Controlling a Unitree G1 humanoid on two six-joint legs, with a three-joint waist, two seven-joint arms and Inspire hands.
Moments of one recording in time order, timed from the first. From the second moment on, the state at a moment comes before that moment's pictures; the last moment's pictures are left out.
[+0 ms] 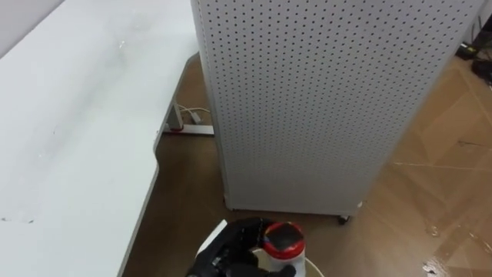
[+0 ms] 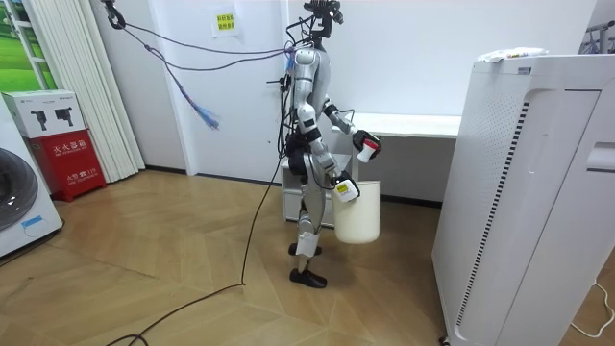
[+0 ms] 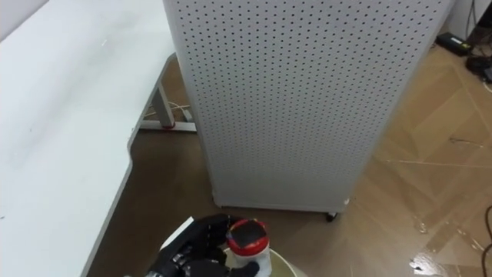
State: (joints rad) left arm -0.07 0.28 -0.55 0.45 -0.32 -0.22 -0.13; right arm -0.11 -0.31 0.33 1.01 0.41 -0.11 0.17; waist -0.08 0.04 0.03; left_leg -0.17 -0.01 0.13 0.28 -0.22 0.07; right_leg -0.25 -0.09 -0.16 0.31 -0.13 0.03
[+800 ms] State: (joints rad) left arm -0.05 0.28 -0.58 0.45 -0.31 -0.20 -0.17; right arm -0.10 -0.32 0.33 1.01 0.40 -0.11 0.16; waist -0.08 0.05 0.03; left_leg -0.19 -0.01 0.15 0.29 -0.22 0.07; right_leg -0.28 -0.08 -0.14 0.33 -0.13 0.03
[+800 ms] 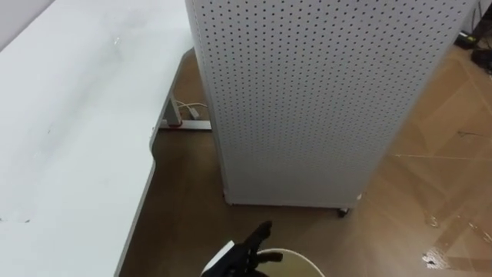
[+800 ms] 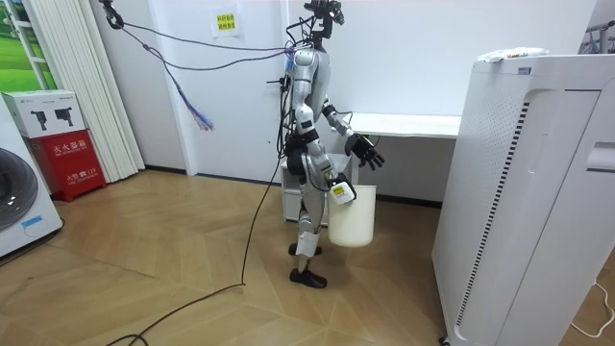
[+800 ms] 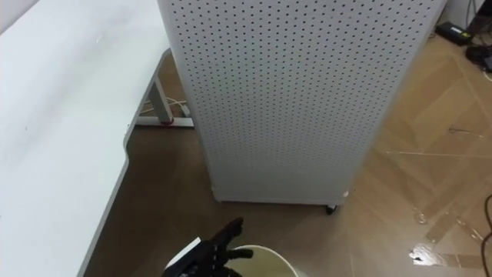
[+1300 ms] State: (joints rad) left arm -0.02 0.31 -0.58 0.45 -0.26 -0.20 -0.17; right arm -0.09 -0.32 0.33 1.00 0.42 -0.11 0.15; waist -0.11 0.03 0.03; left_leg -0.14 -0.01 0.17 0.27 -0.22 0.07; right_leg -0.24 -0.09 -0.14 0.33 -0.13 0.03
